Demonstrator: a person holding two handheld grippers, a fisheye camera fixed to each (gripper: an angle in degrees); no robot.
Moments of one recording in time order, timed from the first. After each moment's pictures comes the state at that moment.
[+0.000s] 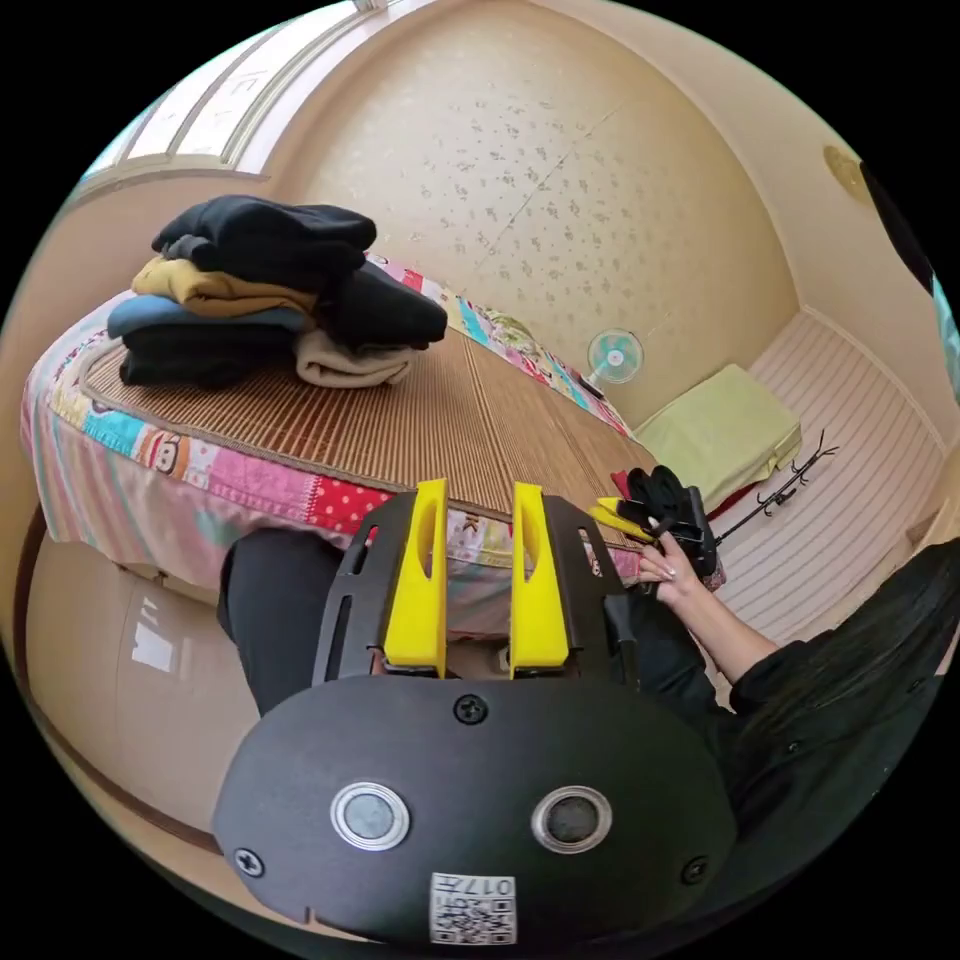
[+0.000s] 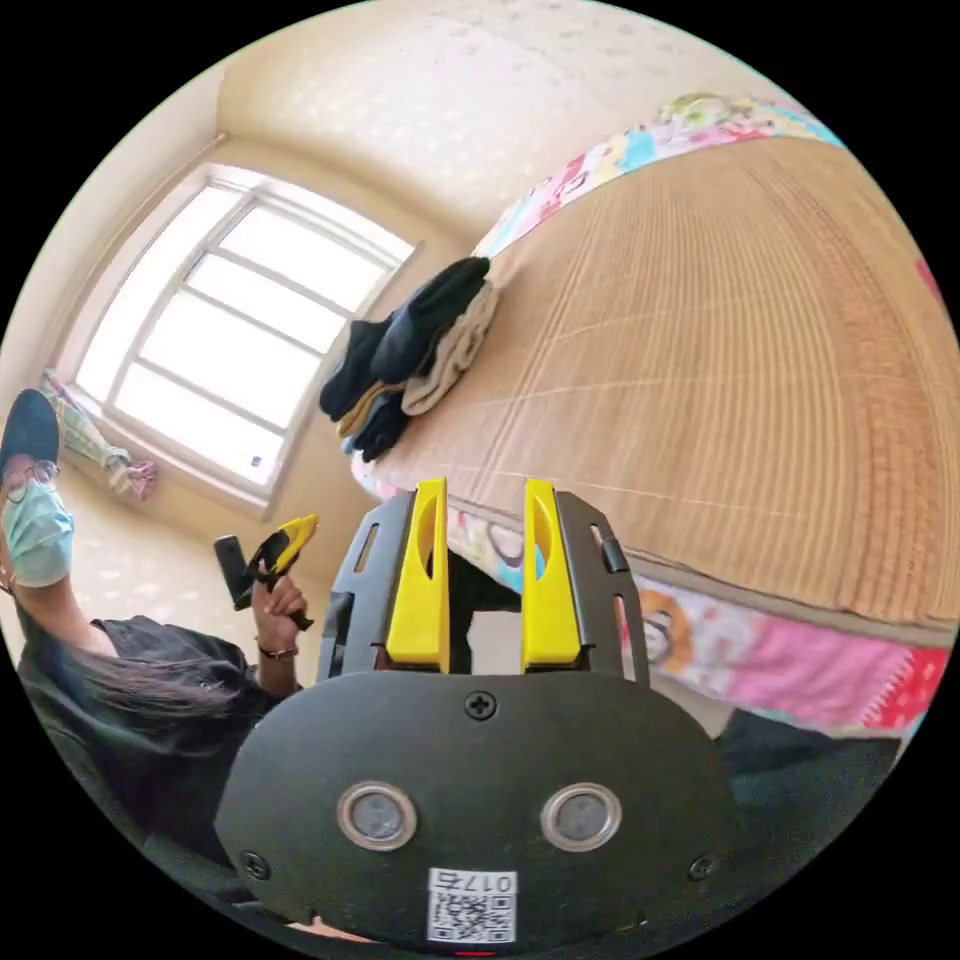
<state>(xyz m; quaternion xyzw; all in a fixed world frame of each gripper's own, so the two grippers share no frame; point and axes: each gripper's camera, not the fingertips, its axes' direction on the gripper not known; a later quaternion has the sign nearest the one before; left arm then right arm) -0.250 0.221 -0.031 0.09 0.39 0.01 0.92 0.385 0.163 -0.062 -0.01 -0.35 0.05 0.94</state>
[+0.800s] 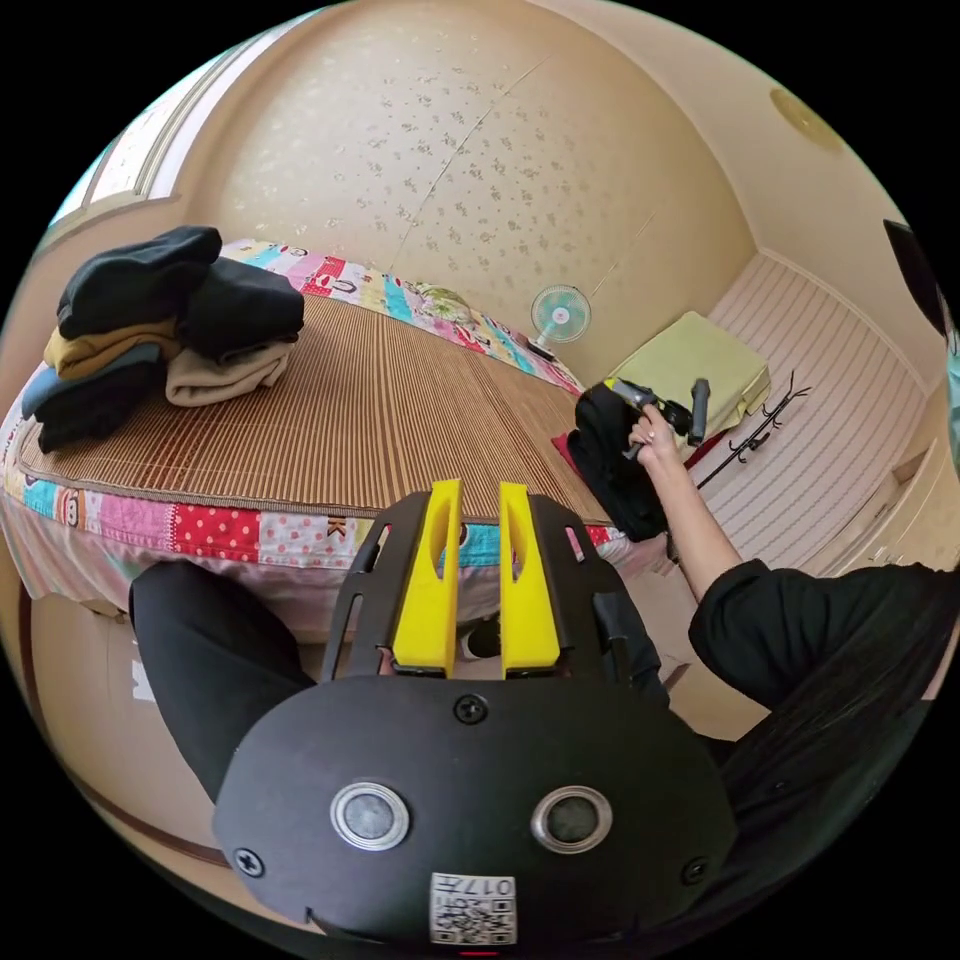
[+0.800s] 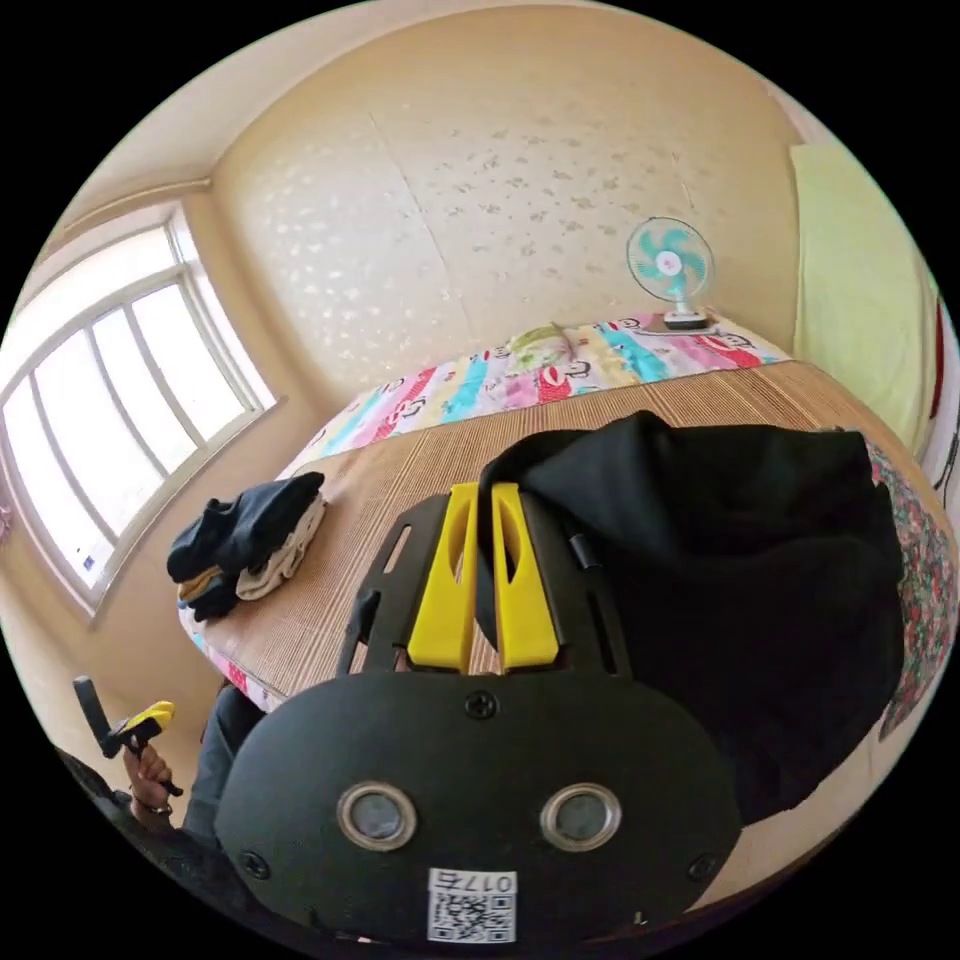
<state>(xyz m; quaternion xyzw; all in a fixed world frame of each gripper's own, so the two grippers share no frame) -0.053 0.277 -0.035 0.08 0.38 0.08 0.92 0.272 -0.017 -0.140 0.18 -0.16 0.00 0.97</state>
